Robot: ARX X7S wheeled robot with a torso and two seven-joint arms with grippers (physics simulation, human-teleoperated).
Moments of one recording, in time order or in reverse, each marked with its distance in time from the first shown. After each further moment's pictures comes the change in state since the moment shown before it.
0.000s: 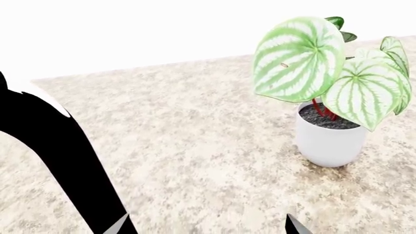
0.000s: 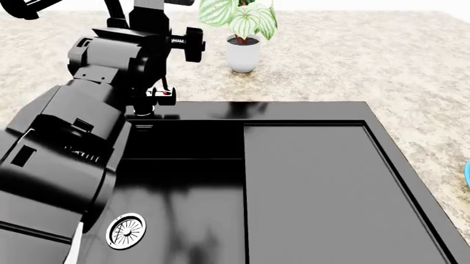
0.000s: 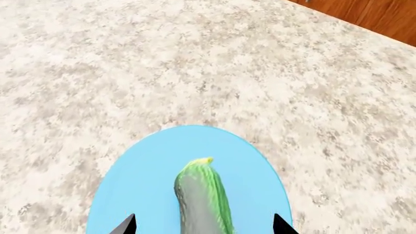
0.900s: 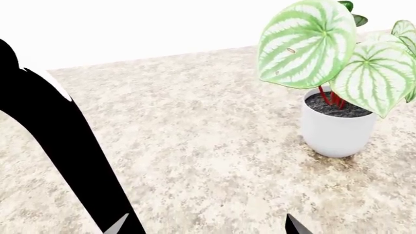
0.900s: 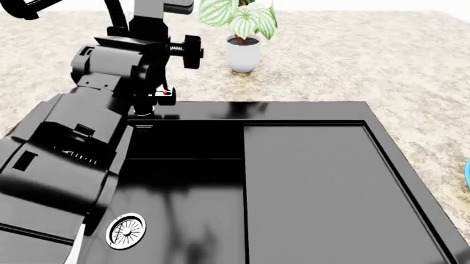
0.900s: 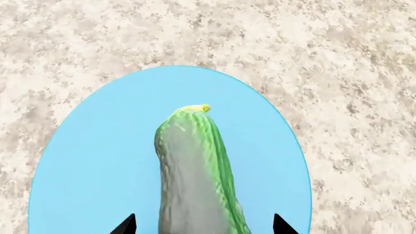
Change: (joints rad) left arm 0.031 0.000 -0.103 0.000 0.110 -0.010 0.011; right arm -0.224 0.043 -0.087 0.013 -0.016 -0.122 -0.172
